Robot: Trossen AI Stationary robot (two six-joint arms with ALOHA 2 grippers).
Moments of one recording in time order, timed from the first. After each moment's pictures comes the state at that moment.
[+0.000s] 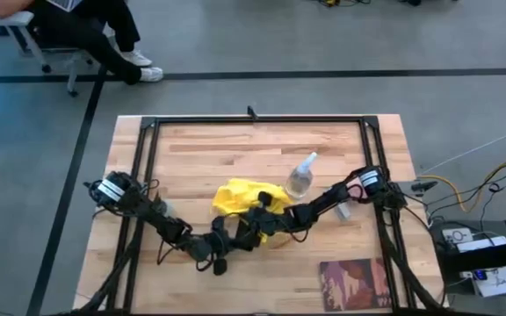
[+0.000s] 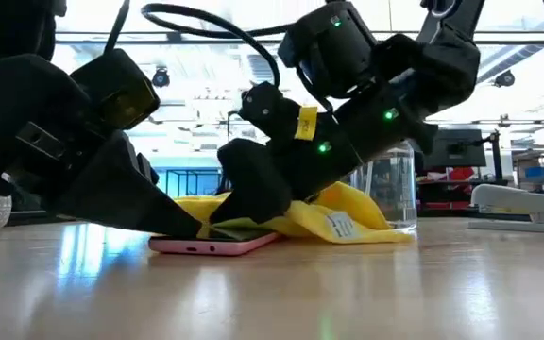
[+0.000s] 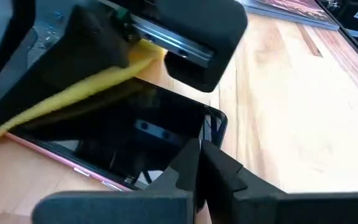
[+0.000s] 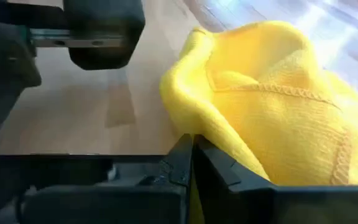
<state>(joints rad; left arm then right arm) -0.58 1.95 0.57 0.77 -0.50 -0.56 0.22 2.17 1.07 0.53 0.46 0.20</state>
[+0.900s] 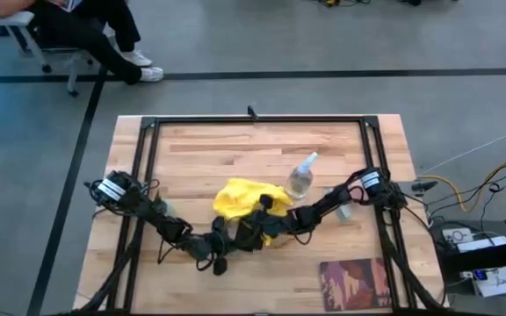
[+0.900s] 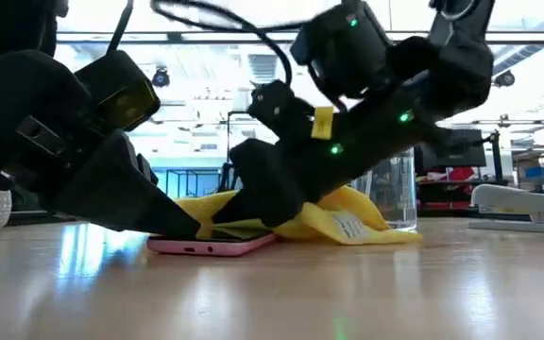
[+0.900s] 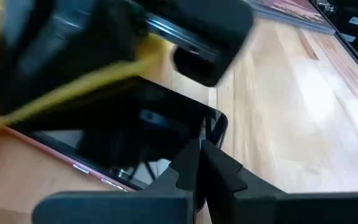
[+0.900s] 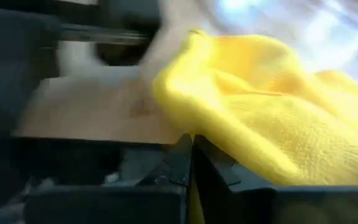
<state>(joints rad) -0.58 1.95 0.57 0.78 -0.49 -0.58 0.22 2.16 1.02 0.59 0.45 0.19</state>
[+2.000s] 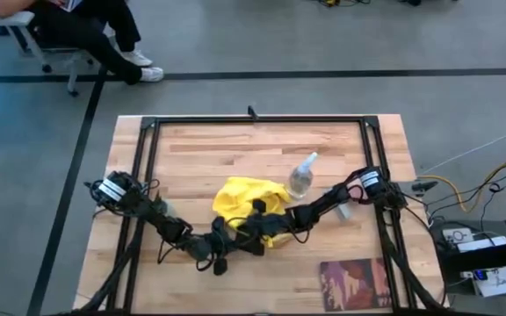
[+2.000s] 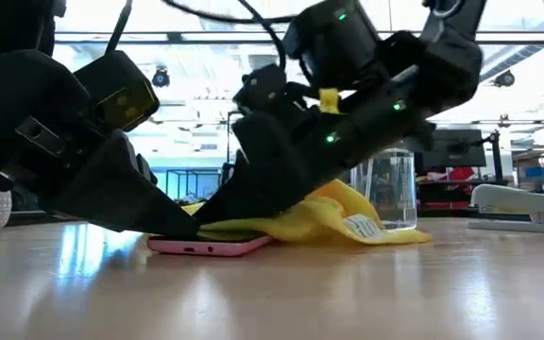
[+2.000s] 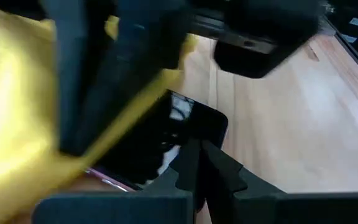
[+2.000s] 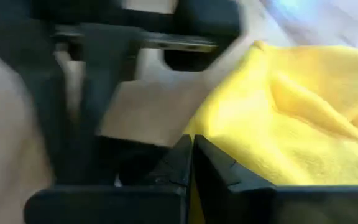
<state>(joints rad) -0.57 1.95 0.57 0.79 -0.50 -0.59 0.21 2.16 1.07 0.57 0.23 0.16</state>
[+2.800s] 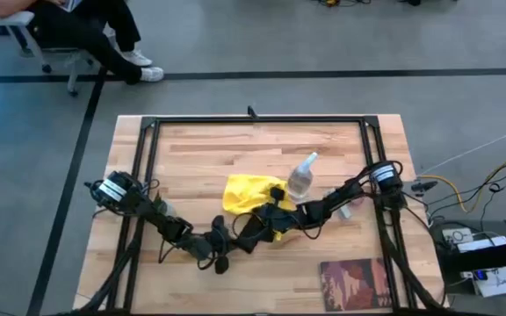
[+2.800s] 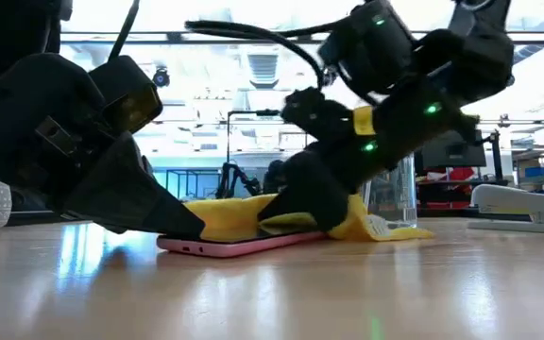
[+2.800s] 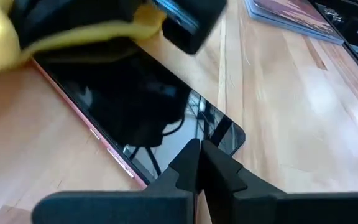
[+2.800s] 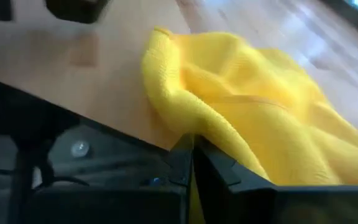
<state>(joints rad) -0.57 1.95 0.57 0.79 -0.50 -0.62 0.23 1.99 0.86 0.54 0.53 0.12</state>
